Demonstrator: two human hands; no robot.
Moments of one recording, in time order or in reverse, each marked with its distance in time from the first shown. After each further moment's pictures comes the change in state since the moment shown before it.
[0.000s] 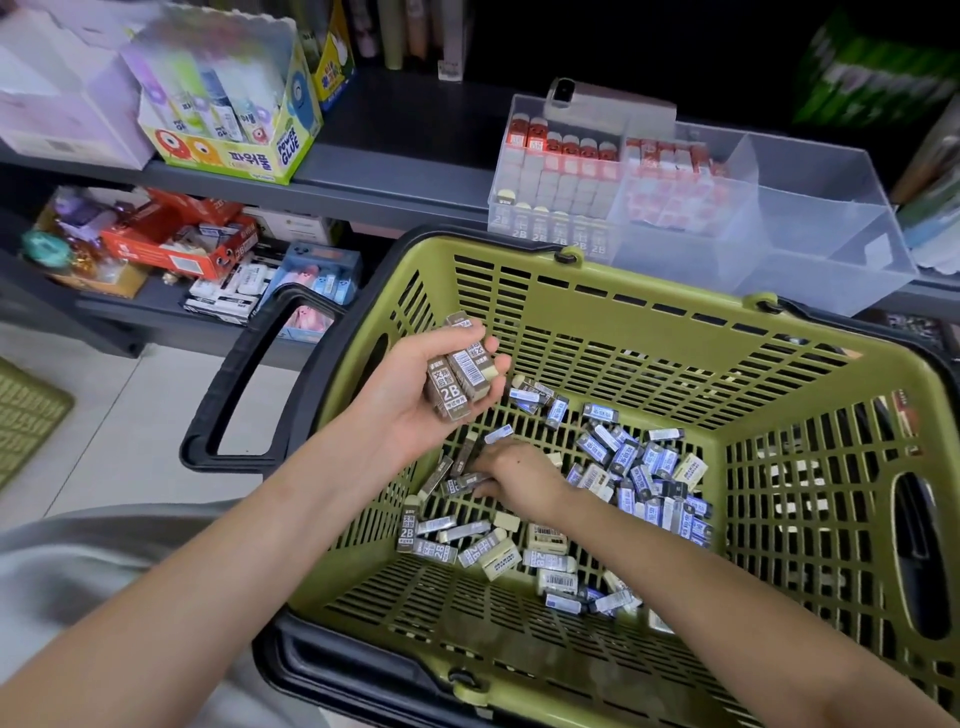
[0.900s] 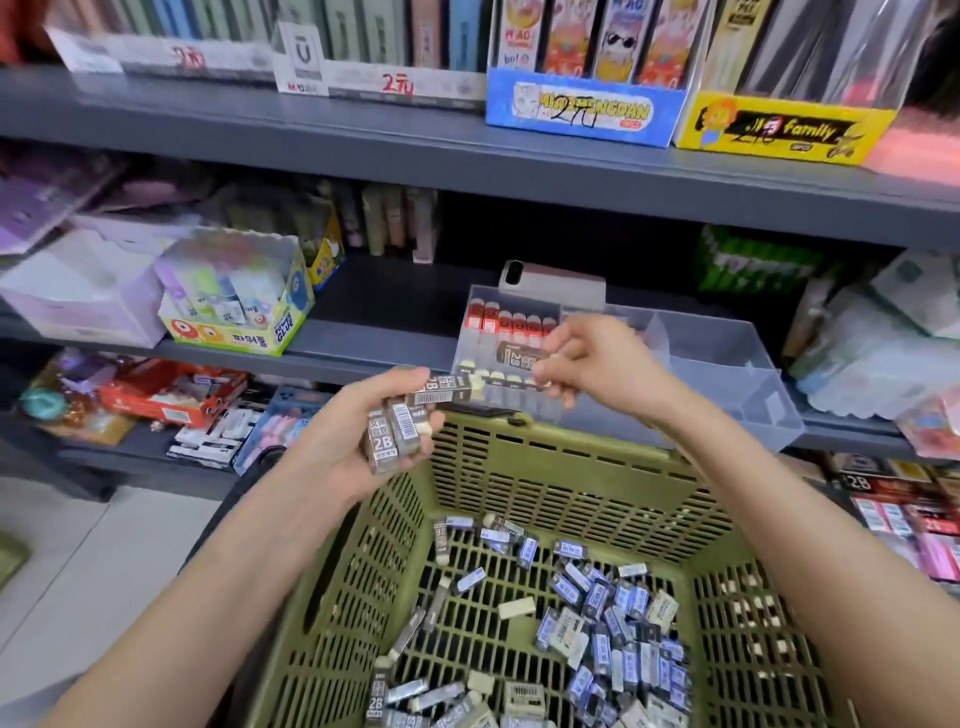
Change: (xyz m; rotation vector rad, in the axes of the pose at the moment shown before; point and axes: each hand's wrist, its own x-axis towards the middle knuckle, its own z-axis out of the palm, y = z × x) left_hand 0.001 0.081 0.048 0.173 0.037 0.126; right_hand -0.029 -0.003 -0.291 0.561 0.501 0.210
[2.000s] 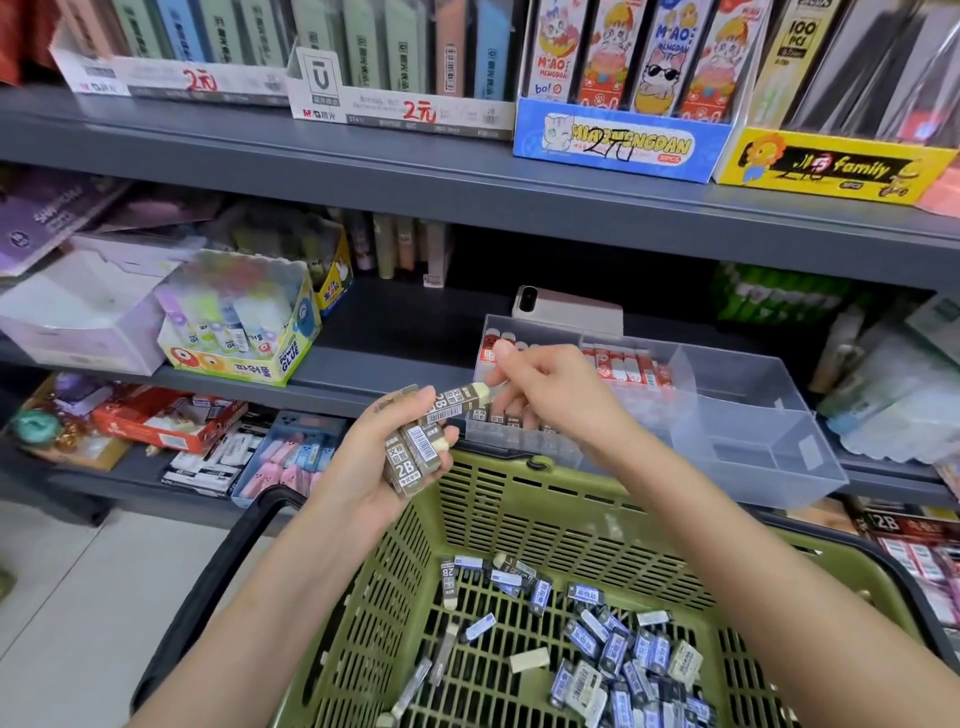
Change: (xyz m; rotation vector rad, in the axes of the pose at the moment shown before) left_hand 0.032 -0.002 -0.007 -0.152 -0.011 0.129; right_hand 0.035 -0.022 0.044 0.116 0.053 0.038
